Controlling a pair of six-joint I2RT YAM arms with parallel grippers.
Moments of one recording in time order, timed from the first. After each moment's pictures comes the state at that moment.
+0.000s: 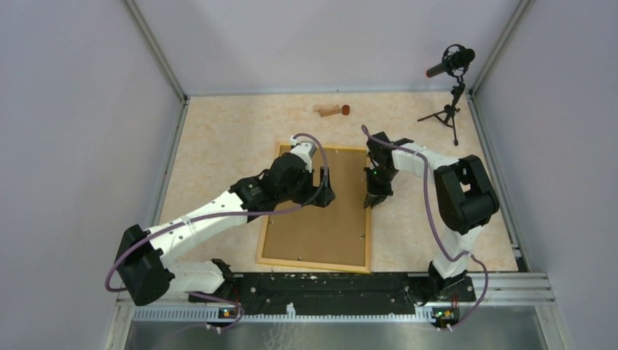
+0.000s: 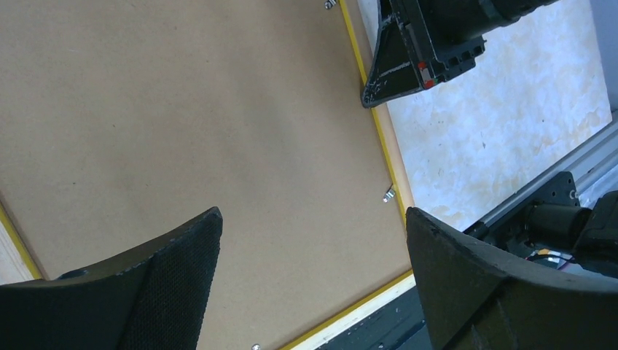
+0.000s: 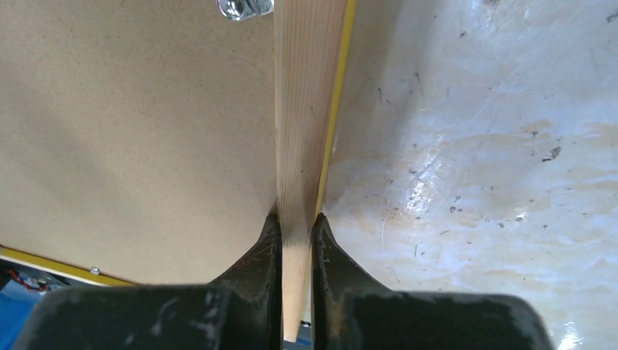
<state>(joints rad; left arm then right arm) -0.85 1.24 0.97 -0.37 -0.04 -0.58 0.42 1.83 1.17 -0.80 -0.21 0.43</state>
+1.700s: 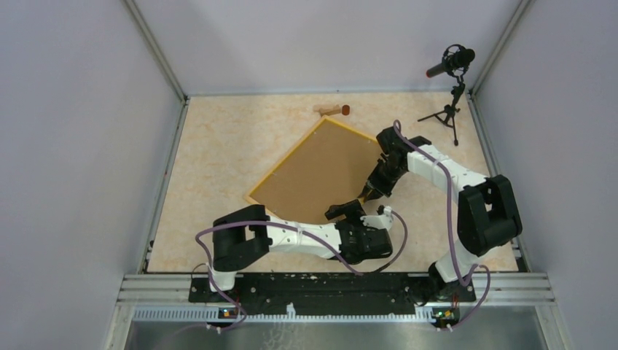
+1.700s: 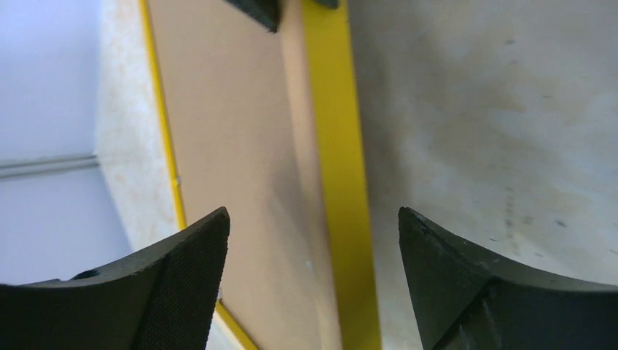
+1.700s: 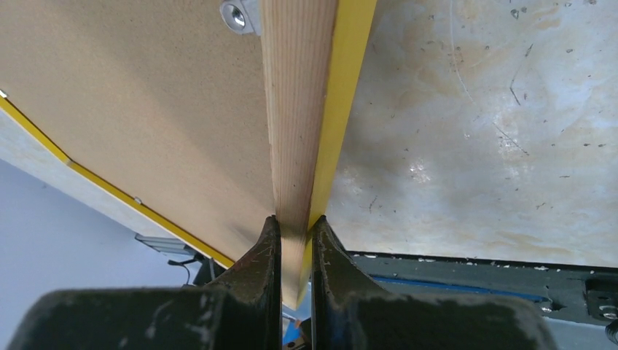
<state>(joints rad) -1.41 1.90 1.26 -0.53 -0.87 -0.14 0.41 1.62 1.15 -0.87 -0.30 1.03</state>
